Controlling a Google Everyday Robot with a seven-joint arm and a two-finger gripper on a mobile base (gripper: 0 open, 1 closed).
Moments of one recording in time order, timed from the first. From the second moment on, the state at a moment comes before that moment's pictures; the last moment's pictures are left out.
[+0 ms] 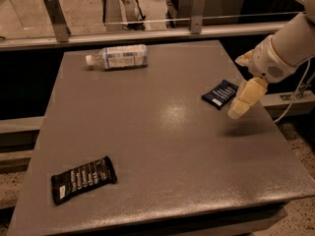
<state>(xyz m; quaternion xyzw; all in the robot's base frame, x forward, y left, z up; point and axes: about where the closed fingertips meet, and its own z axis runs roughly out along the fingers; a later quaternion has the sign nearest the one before) 0.555 -0.218 0.876 -0.57 0.78 0.07 0.25</state>
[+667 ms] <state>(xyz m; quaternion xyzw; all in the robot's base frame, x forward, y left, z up) 0.573 -0.215 0.839 -0.53 0.80 0.11 0.25</state>
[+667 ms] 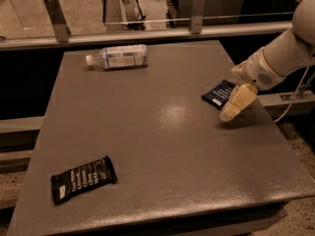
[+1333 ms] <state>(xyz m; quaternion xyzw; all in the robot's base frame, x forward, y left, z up) 0.578 -0.213 0.825 -0.51 0.82 0.13 0.25</state>
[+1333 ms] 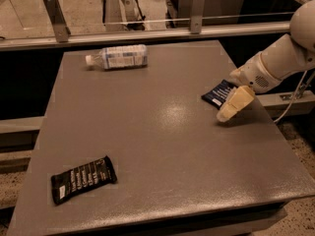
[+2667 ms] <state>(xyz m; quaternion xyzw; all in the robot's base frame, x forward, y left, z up) 0.570 -0.194 0.835 -0.49 0.82 0.17 0.24</state>
